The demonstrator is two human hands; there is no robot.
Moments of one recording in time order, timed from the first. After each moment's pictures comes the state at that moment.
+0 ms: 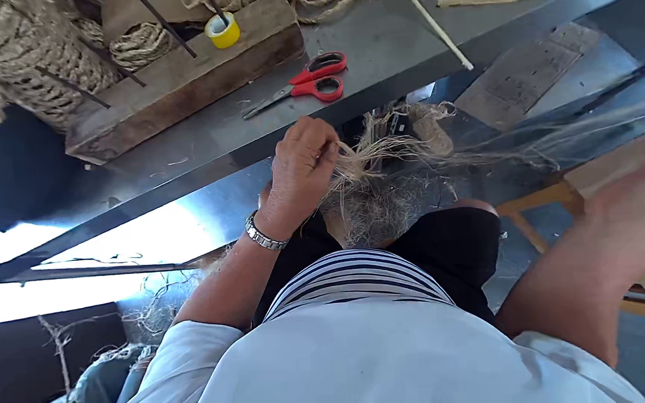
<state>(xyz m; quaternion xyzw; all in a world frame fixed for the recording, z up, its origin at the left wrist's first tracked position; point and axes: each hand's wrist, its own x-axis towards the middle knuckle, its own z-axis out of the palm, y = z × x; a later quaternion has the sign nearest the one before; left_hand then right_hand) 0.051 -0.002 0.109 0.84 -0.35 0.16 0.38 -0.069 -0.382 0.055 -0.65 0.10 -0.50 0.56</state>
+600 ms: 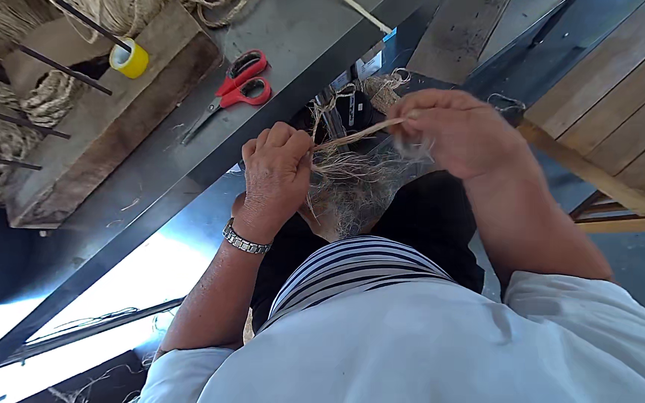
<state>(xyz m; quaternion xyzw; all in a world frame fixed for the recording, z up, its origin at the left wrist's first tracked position) 0.050 -0.034 0.105 0.87 -0.42 0.13 0.20 -0.037 -0.298 0.092 -0.71 -0.08 -0.05 0.70</state>
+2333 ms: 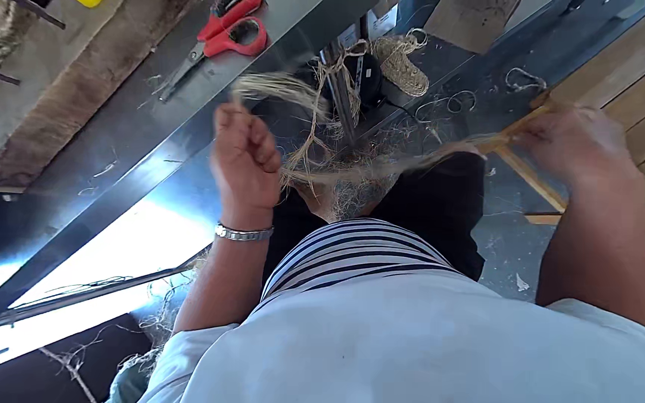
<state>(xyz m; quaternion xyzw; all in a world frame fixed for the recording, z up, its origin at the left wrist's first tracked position) 0.046 -0.016 0.086 0.56 -0.09 -0.10 0.82 -0.100 -0.405 0.031 -0.95 0.18 0.07 0.24</state>
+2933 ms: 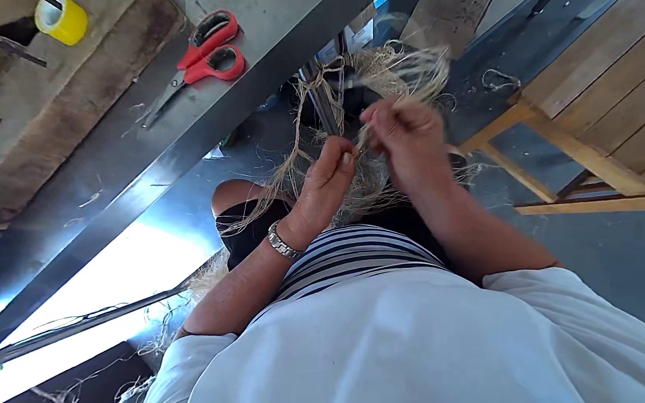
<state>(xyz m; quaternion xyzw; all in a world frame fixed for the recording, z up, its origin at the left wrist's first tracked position) 0.014 -0.075 0.044 0.72 -0.36 -0.17 0.57 -0.031 -0.239 0.044 -0.60 -0.01 -0.26 0.76</state>
